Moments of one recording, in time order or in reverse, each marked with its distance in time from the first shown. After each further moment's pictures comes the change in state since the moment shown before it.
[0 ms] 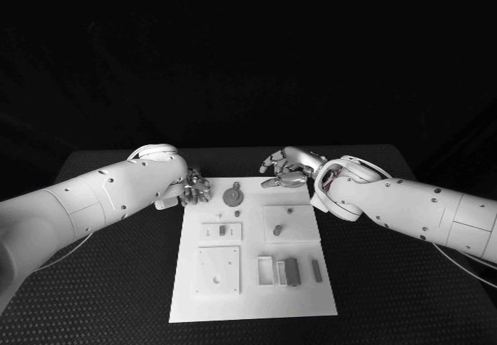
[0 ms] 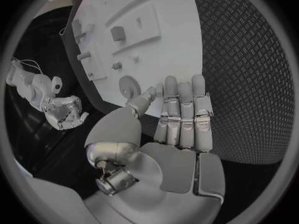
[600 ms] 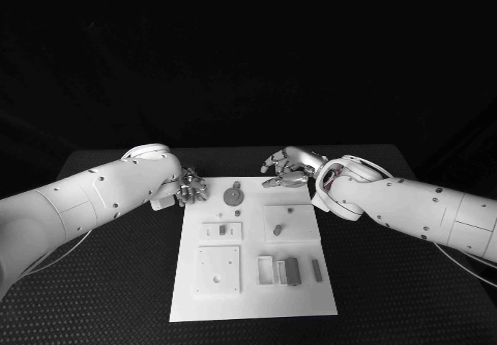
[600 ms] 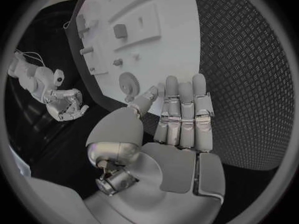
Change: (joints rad) left arm 0.000 -0.033 0.004 0.016 0.056 -0.022 0.005; left_hand 0.050 0.037 0.006 -0.017 -0.004 0.034 -0.013 0.020 0.004 0.012 -0.012 0.005 0.000 0.000 0.000 0.017 -0.001 0.000 0.008 -0.001 0.000 0.012; right arm 0.000 -0.002 0.000 -0.003 0.000 0.006 -0.002; right_hand 0.000 0.000 0.000 0.000 0.000 -0.001 0.001 0.000 0.000 0.000 0.000 0.000 -0.001 0.000 0.000 0.000 0.000 0.000 -0.001 0.002 0.000 0.000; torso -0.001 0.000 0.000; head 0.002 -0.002
